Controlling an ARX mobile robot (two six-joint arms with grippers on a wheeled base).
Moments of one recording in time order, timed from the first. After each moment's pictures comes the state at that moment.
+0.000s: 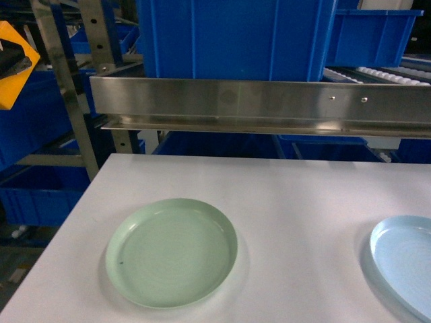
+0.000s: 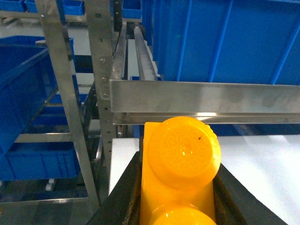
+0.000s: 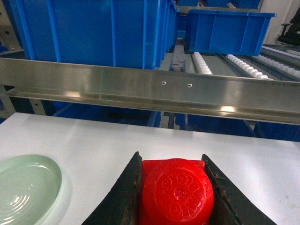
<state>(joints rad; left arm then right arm) -0.09 1.23 0.54 0.54 0.03 -0.07 0.18 0.94 0.20 0.67 0.07 0.00</state>
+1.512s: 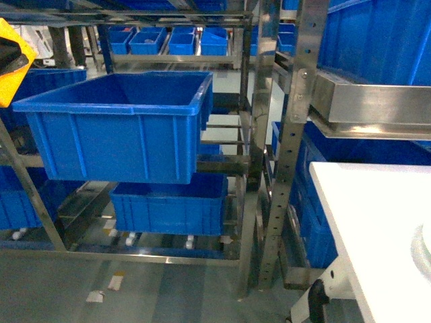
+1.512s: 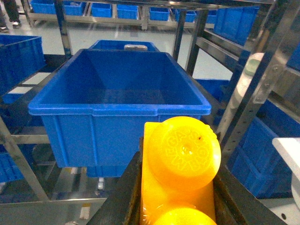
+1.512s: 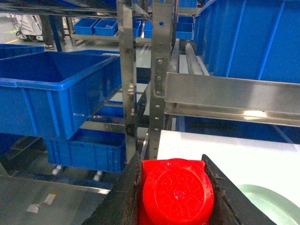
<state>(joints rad) -0.09 1.23 0.54 0.54 0.03 -0.07 0.18 0.94 0.20 0.67 0.07 0.00</state>
